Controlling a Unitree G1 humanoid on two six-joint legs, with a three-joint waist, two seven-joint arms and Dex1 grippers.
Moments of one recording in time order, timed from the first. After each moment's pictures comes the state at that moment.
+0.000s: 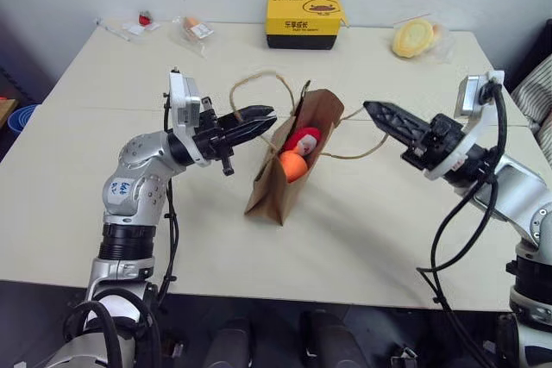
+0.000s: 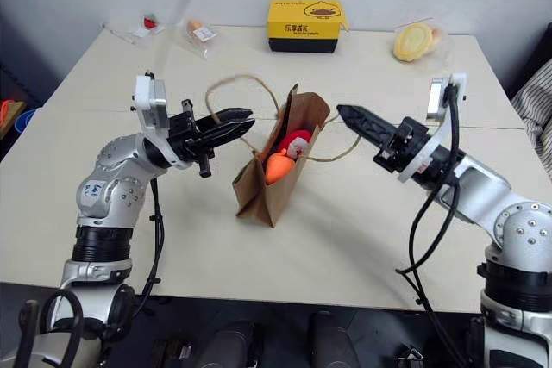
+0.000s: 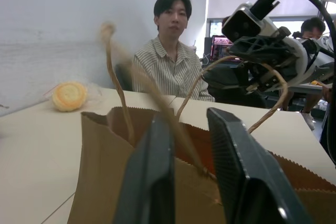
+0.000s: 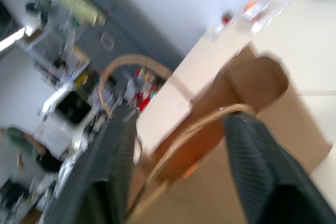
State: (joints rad) left arm -0.67 0.42 0.11 0.05 -0.61 0.36 -1.00; right arm -0.41 -0.72 -0.30 -0.28 1.70 0.92 0.17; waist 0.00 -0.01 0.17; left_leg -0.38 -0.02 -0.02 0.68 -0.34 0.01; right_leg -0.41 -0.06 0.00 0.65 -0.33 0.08
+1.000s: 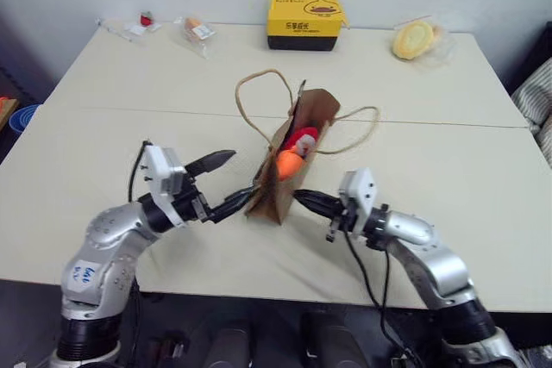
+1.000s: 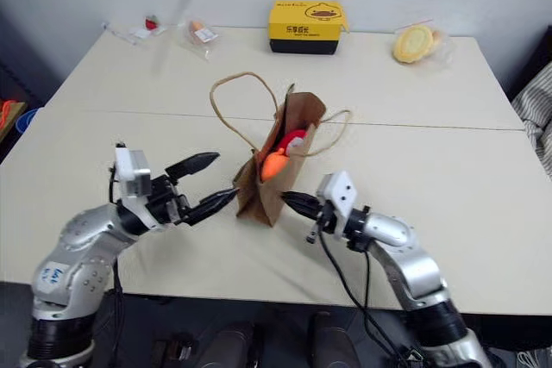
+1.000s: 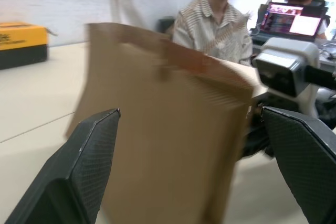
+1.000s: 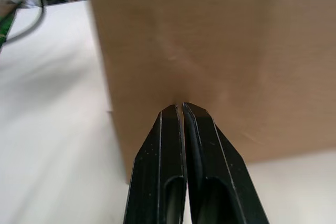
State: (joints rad) left arm -0.15 0.42 0.10 -0.45 -0.58 0.42 -0.71; right arm -0.27 -0.38 0.25 -0.18 0.37 0.19 0.77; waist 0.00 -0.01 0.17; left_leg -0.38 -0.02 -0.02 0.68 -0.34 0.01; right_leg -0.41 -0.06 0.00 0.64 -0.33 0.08
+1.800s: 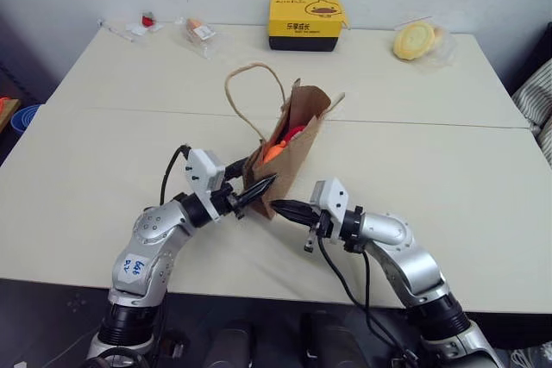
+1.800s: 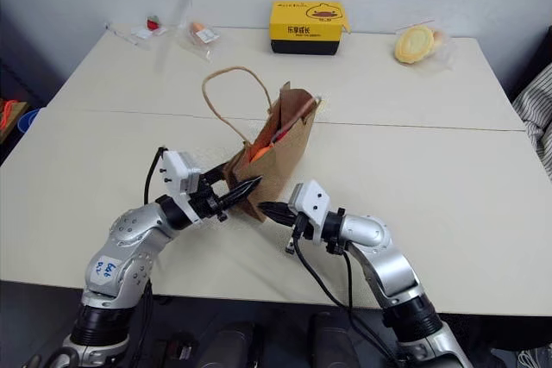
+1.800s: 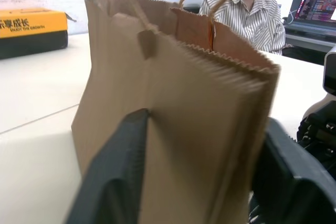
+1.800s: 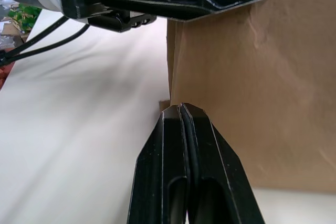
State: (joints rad) left arm -0.23 0.34 0.00 -0.30 -0.43 0.33 -0.61; right arm -0.26 -0.36 0.26 -0.16 0.27 0.17 0.83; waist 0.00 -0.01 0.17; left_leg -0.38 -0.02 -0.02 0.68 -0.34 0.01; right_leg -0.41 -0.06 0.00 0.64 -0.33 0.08
